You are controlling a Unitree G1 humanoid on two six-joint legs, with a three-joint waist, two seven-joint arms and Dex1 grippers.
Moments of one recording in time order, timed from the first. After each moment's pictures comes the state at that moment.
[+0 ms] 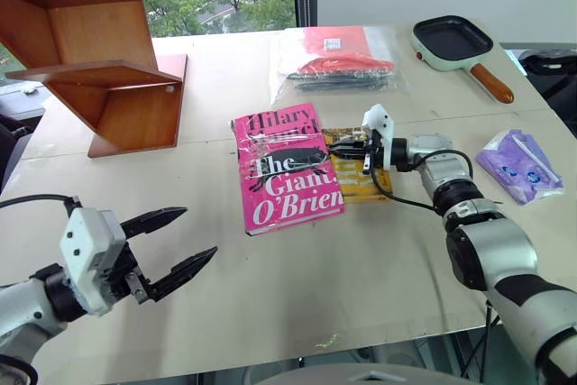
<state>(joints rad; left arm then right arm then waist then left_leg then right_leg) 0.54 0.73 0.70 -0.64 -0.71 0.40 -1.00 -1.02 -0.26 0.03 1.14 0.08 -0.25 1.24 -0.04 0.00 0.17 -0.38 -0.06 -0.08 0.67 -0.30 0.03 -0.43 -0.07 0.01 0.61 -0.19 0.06</state>
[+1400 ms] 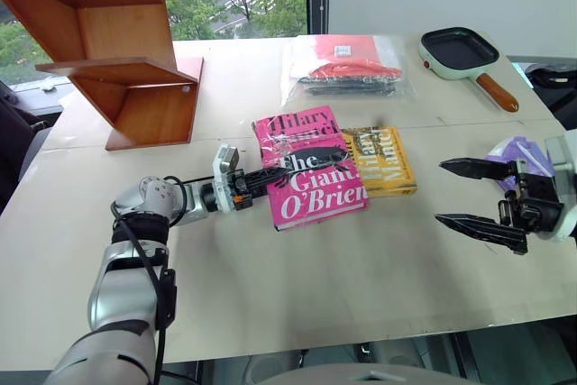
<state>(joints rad) -0.70 0.56 0.15 0.74 -0.84 1.33 -1.07 -0.06 -0.86 -0.41 -0.50 0.89 0.65 1.12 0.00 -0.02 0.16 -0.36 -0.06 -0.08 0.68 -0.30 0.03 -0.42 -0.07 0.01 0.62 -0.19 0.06</state>
